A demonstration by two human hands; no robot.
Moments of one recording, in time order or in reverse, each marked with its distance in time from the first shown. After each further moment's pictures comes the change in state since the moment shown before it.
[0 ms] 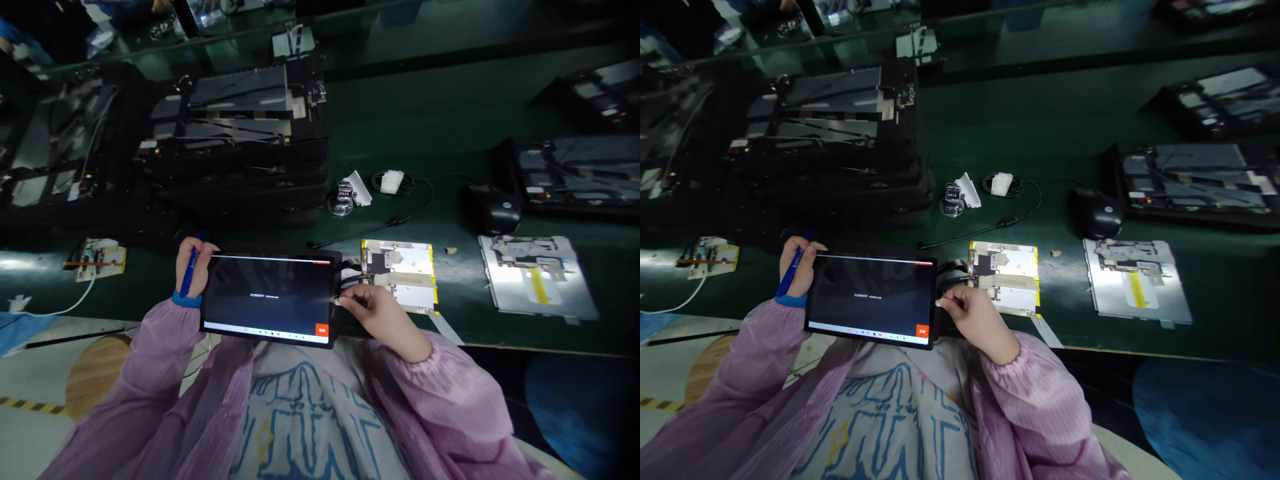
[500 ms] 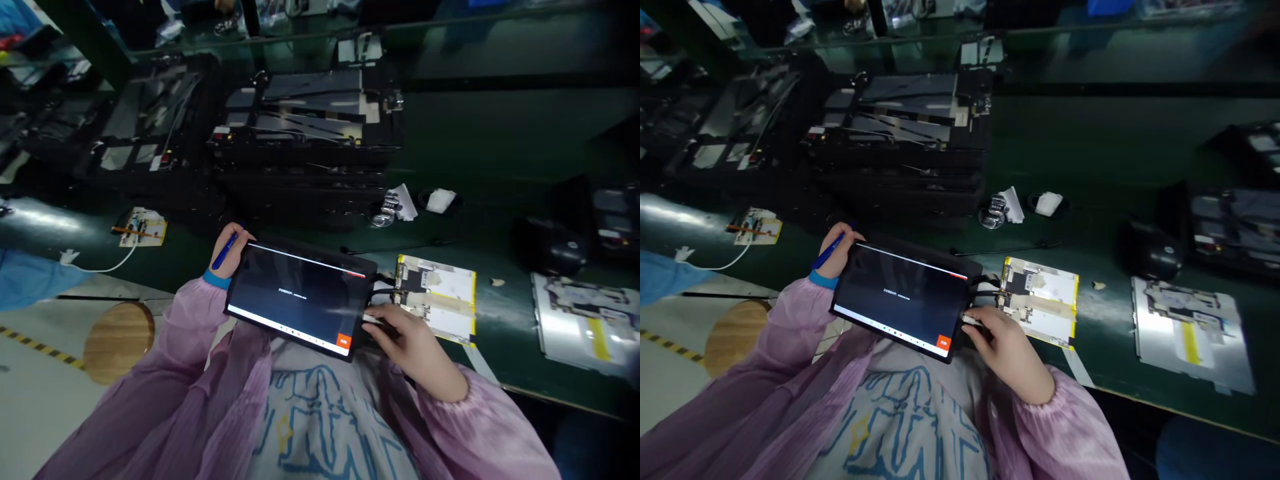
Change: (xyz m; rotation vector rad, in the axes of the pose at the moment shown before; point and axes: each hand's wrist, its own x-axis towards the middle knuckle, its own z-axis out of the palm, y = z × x) left_hand -0.007 0.007 -0.002 0.012 -0.014 -0.151; right_hand -0.020 0.015 0.009 -0.228 0.107 -0.423
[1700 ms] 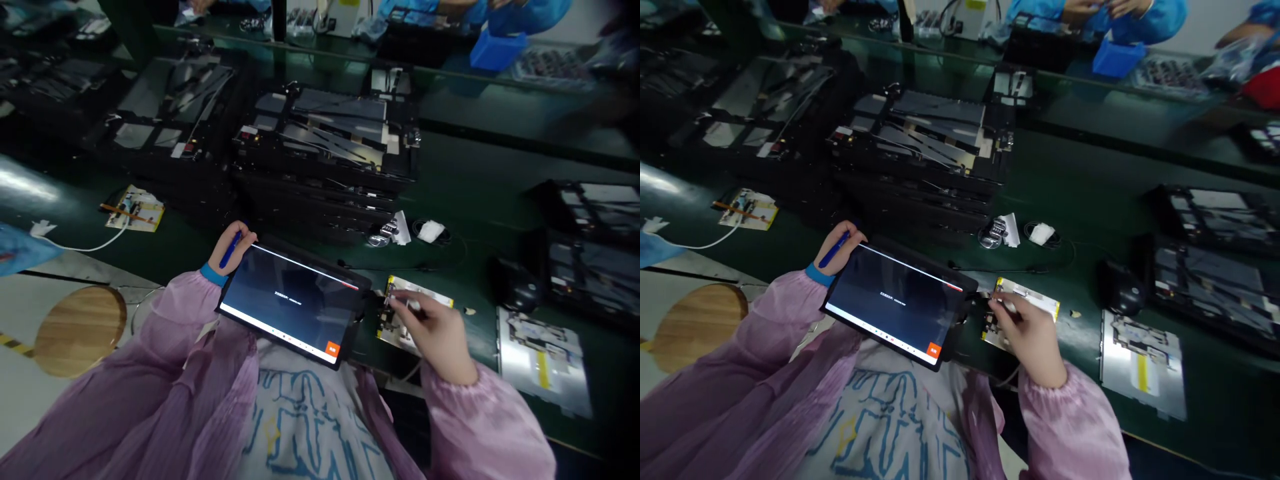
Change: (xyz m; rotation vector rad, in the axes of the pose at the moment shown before) left_hand 0.000 -0.002 -0.001 0.059 -0.014 0.058; right_hand 0.033 0.018 -0.044 -0.179 0.126 0.207
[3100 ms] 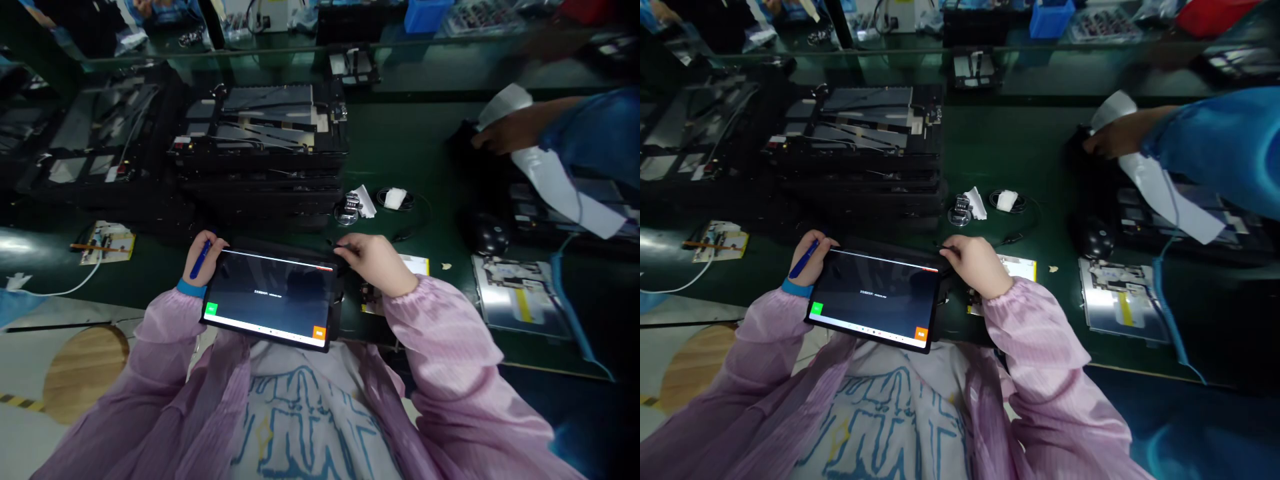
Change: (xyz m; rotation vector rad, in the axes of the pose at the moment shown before) left_hand 0.007 0.003 0.000 0.038 0.055 -0.016; right_hand 0.066 -0.025 0.011 -0.013 -0.168 -0.046
